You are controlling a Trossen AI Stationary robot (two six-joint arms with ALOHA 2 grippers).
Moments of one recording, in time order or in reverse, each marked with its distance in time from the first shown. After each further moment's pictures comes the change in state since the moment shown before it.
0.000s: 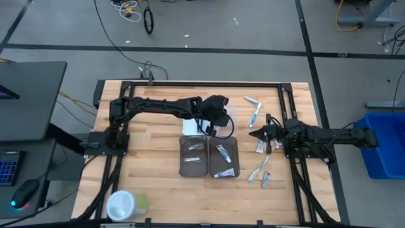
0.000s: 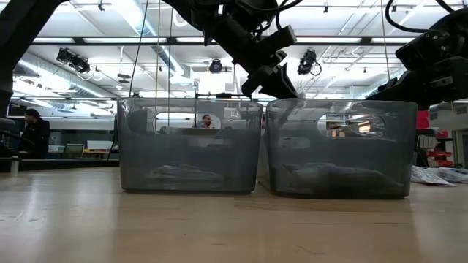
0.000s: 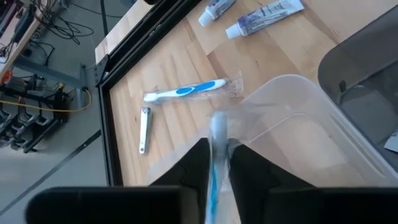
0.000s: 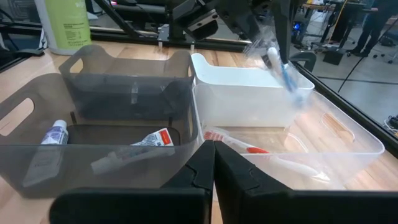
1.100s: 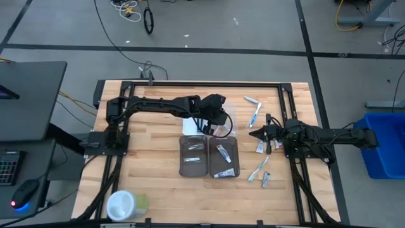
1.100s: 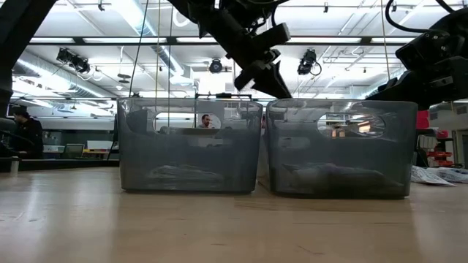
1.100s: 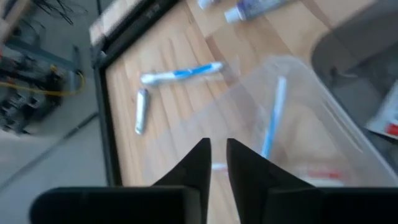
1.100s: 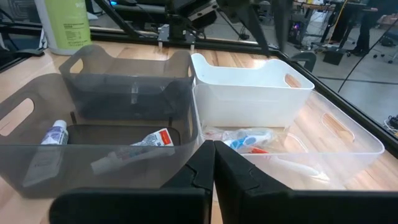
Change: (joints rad) left arm 0.004 -0.041 0.000 -0.093 -0.031 -0.038; right arm 0.000 0.000 0.000 0.000 0.000 0.000
